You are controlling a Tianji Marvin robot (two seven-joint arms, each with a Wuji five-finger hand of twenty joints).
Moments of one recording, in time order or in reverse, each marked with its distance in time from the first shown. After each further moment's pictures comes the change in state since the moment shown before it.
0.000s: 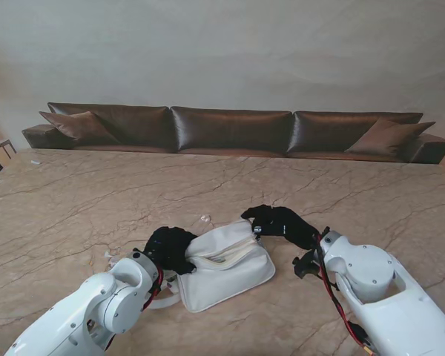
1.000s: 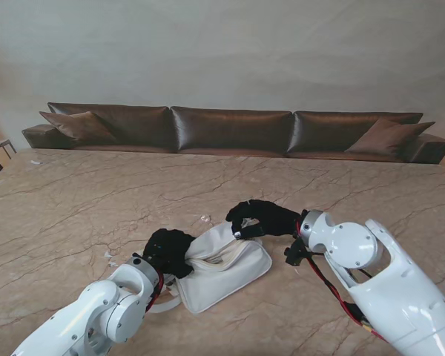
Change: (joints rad) left arm 0.044 -0.003 -0.006 -0.040 0.083 0.049 0.030; right arm 0.141 0.045 -0.117 -0.085 -0.385 0.001 0.086; left_hand 0.000 -0.052 0.064 0.001 0.023 0.015 0.000 -0.012 0.024 0.015 0.000 0.007 0.050 -0.020 0.013 -0.023 0.068 -0.012 0.055 -0.061; right_hand -0.056 0.076 -0.110 0.019 -0.188 -0.004 0.027 -0.149 0.002 0.002 -0.026 -0.029 0.001 -0.014 0.043 -0.028 0.003 0.004 -0.088 0.057
